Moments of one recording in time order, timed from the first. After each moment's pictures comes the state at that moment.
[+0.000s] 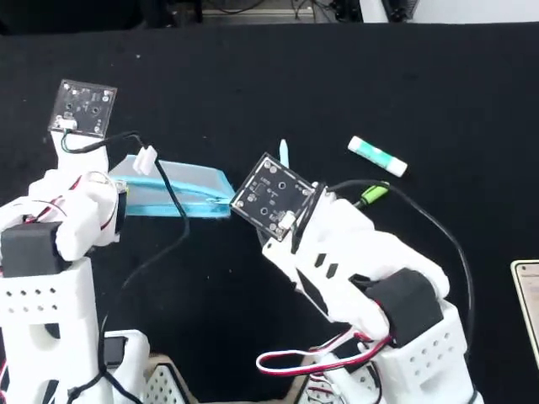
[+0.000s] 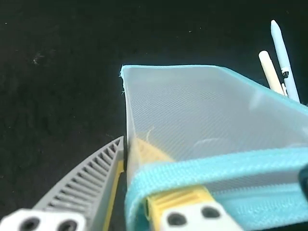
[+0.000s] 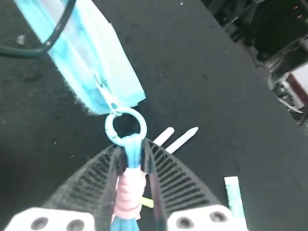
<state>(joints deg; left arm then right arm) -11.9 -48.8 19.0 85.8 -14.9 -28.7 -56.7 25.1 81.0 28.5</state>
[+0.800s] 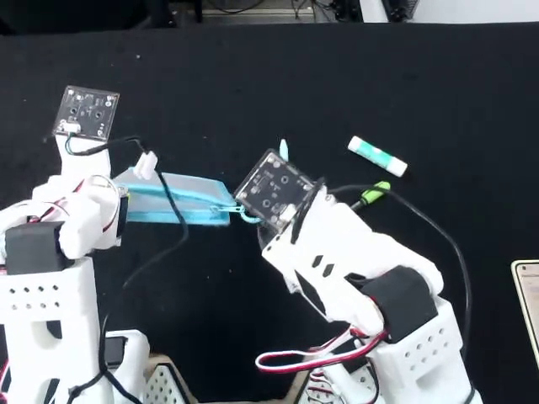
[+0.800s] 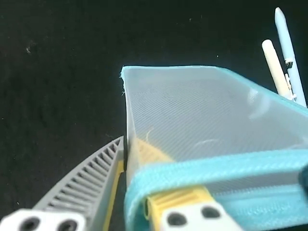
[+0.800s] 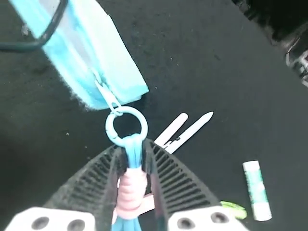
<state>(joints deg) -12.0 -49.1 22.5 85.8 -14.9 -28.7 -56.7 27.3 83.4 22.2</state>
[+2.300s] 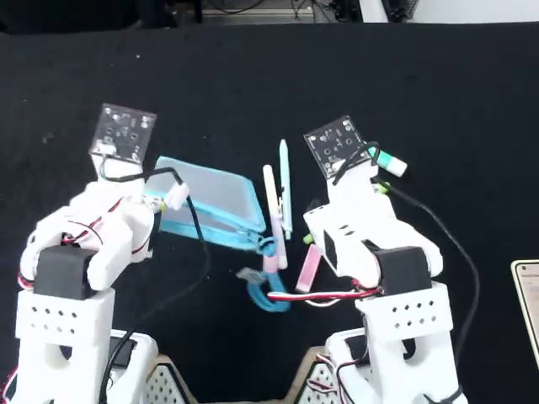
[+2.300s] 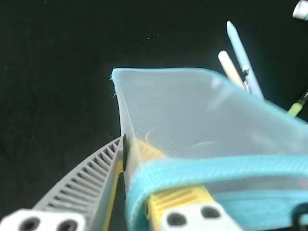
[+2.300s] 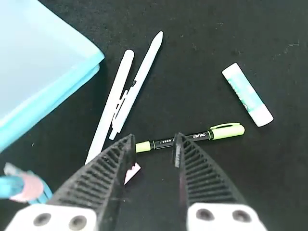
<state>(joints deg) 1.5 -58.0 34.6 76.6 -9.7 -9.2 -56.7 44.6 71.9 16.2</state>
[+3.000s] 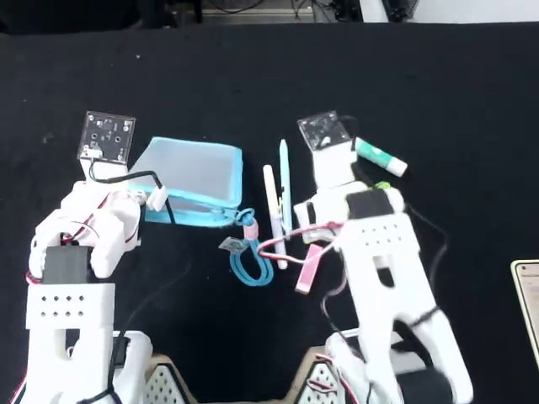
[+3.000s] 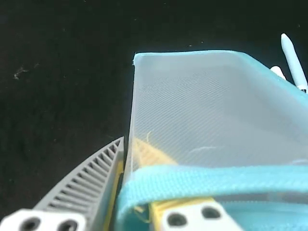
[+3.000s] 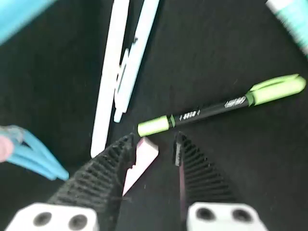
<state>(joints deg) -7.1 -58.7 48.8 60.1 -11.3 -9.1 -29.4 43.5 68.2 8.0</state>
